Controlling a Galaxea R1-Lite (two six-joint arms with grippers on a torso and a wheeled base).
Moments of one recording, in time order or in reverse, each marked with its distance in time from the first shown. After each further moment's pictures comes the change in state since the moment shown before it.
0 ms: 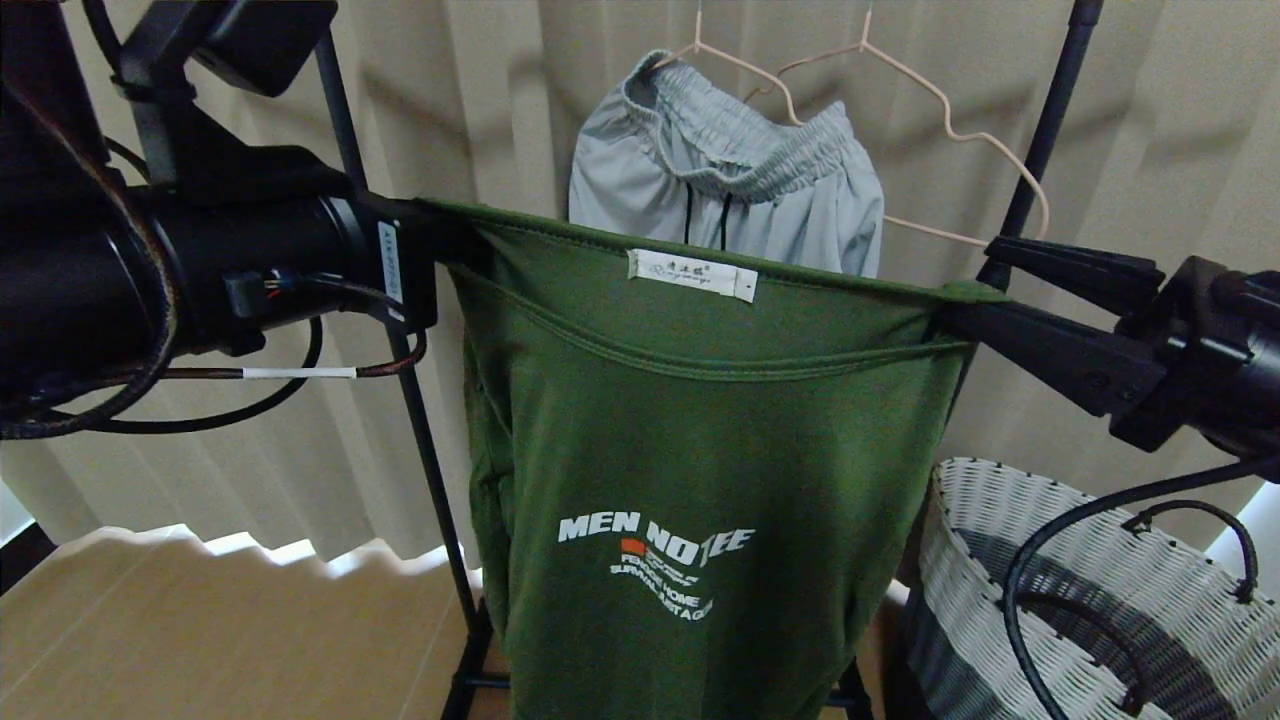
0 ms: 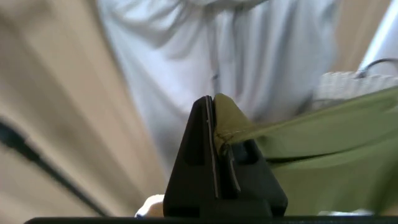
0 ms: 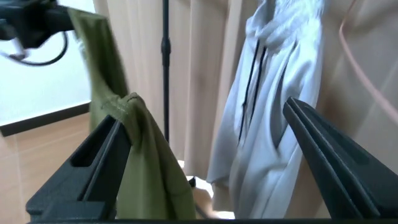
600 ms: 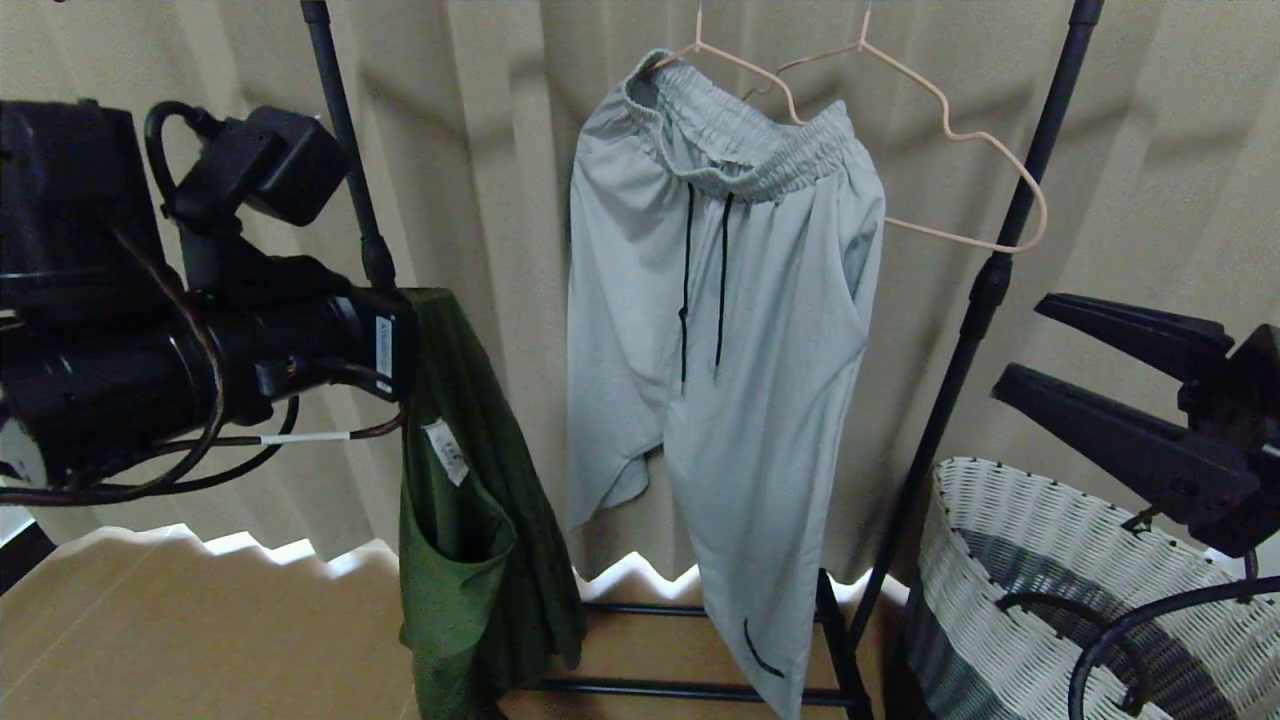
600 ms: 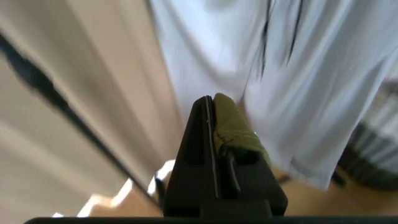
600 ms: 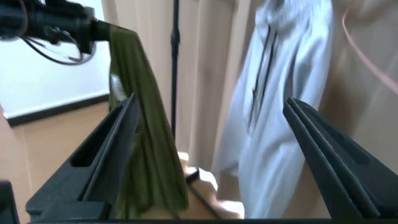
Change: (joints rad) left arm 0.103 0.009 0.170 -0.071 0.032 0.003; right arm -0.003 -0.125 0.148 0.004 -0.004 -0.028
